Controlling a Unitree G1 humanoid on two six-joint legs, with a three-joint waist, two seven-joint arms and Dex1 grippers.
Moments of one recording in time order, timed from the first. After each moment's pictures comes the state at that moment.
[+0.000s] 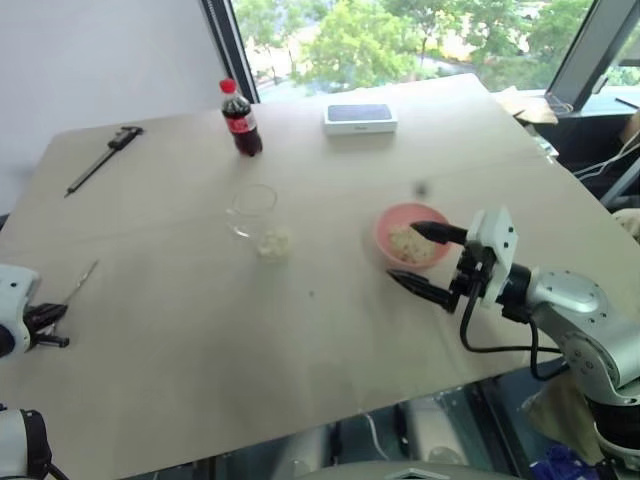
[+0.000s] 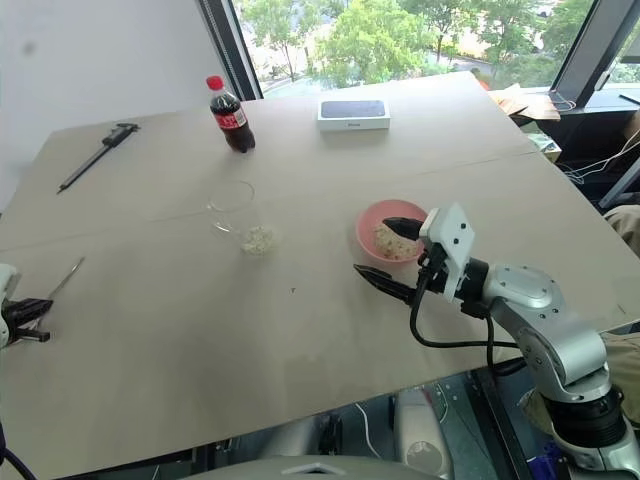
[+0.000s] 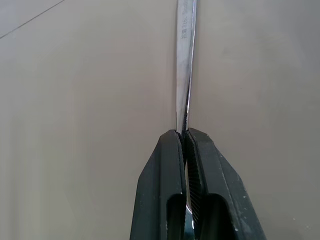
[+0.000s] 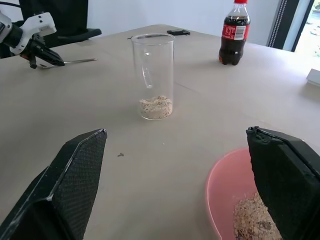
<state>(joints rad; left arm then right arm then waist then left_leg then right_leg) -0.38 1.09 0.32 1.28 -0.10 -0.04 -0.82 -0.21 -0.56 0.03 -0.56 0.57 0.56 0.71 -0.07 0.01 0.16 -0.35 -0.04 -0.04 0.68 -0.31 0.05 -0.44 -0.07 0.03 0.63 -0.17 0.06</state>
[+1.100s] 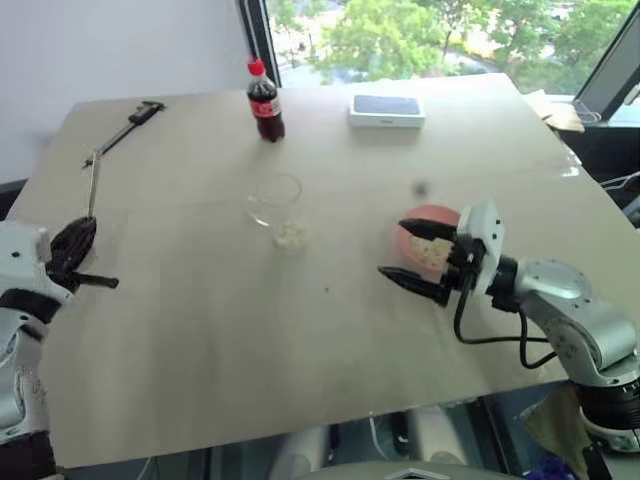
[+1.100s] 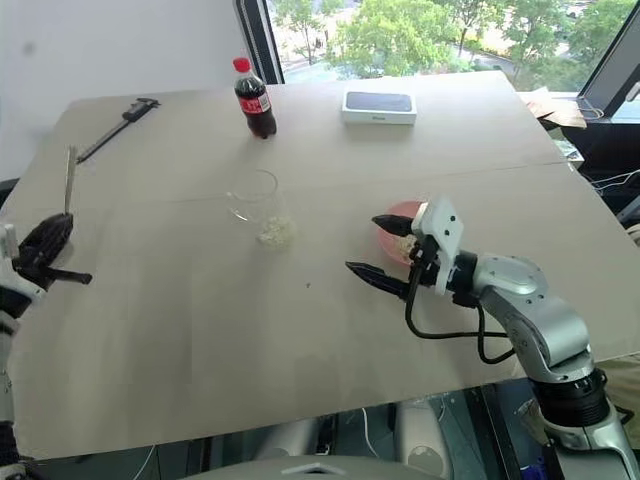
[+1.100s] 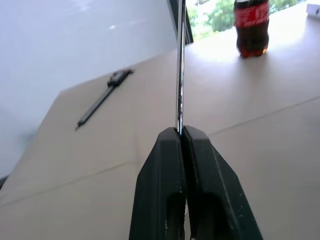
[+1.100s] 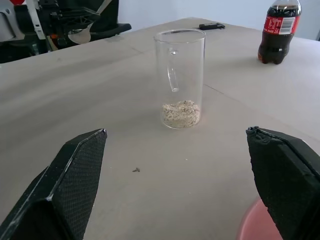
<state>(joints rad) 0.07 0.70 0.66 -0.07 -0.40 0.11 -0.50 -0.29 -0.53 0.07 -0.45 0.58 0.54 0.78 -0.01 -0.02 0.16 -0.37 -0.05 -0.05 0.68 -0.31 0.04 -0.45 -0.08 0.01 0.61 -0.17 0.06</state>
